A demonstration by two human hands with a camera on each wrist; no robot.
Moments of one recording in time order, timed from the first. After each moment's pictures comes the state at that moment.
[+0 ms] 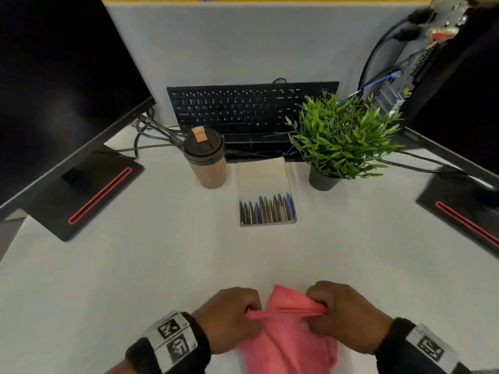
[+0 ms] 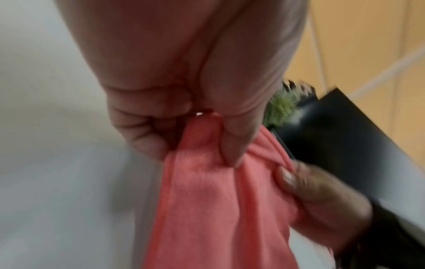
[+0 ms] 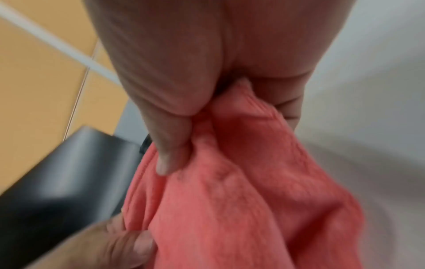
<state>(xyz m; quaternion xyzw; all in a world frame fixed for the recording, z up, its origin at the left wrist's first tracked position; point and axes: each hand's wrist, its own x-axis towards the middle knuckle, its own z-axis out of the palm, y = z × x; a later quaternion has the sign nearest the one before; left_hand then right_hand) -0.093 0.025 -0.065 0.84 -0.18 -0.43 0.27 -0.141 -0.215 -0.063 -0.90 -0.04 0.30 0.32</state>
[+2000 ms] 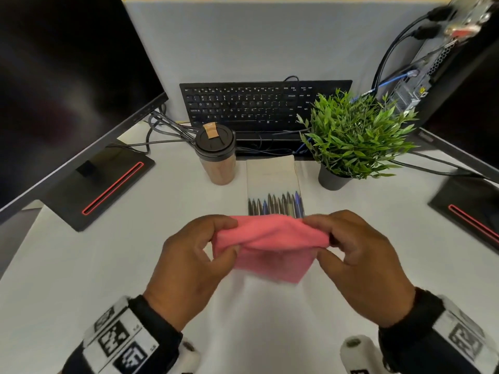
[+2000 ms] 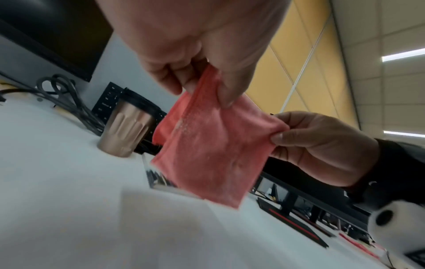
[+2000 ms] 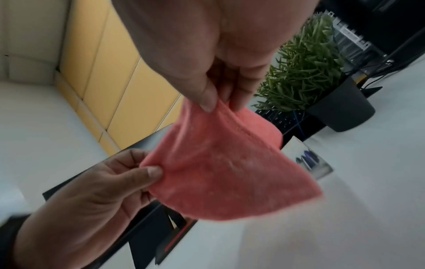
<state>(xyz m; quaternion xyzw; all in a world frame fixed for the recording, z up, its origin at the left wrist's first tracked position) -0.073 0.053 0.016 0.90 -0.14 0.04 0.42 -0.106 -0.189 0.014 -0.94 -0.06 -0.08 0.34</state>
